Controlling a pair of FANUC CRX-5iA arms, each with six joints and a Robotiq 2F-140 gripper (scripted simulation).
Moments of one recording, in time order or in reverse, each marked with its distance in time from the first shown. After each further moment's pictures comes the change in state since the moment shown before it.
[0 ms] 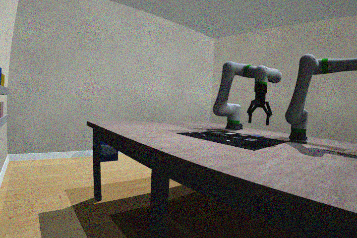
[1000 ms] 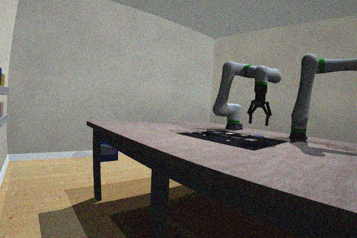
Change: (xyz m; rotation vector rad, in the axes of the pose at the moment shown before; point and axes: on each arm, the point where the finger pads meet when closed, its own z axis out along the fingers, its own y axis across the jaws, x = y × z) left arm -0.128 -0.204 -0.049 0.278 -0.105 -0.420; right arm 0.000 0.000 0.000 0.000 0.000 0.000
